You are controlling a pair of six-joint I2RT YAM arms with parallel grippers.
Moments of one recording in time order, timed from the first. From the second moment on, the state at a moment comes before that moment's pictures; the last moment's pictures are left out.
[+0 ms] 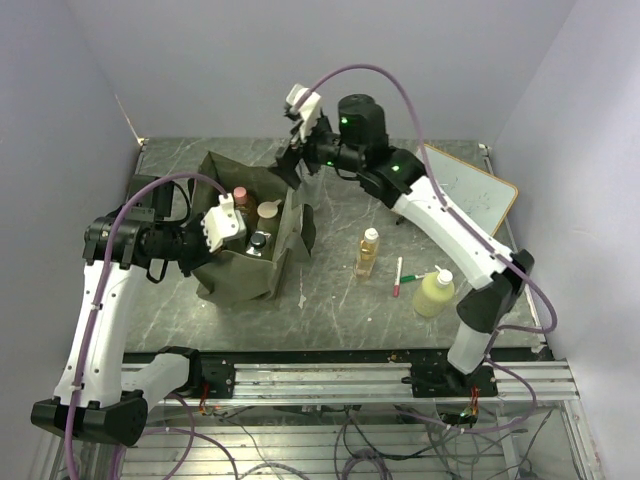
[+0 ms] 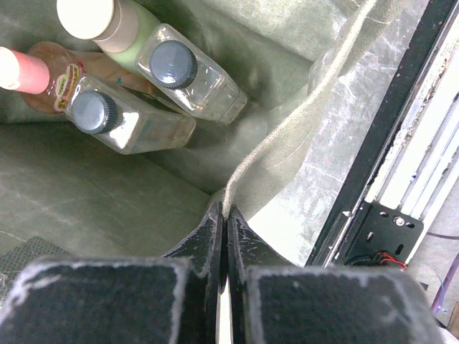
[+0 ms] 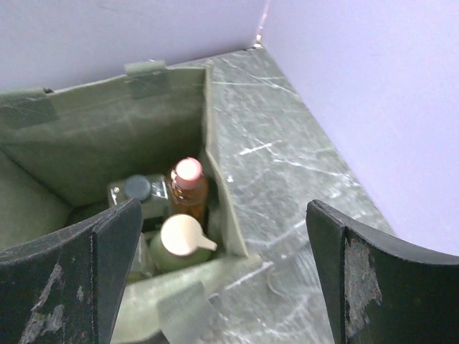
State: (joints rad) left arm -0.13 1.04 1.36 -1.35 0.55 0.98; right arm 0.78 1.81 2.00 -0.40 -0.30 -0.27
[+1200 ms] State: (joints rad) left arm -0.12 1.36 1.86 -1.14 0.58 0.53; right arm 0.36 1.61 1.58 -0.48 -0.36 -0.36
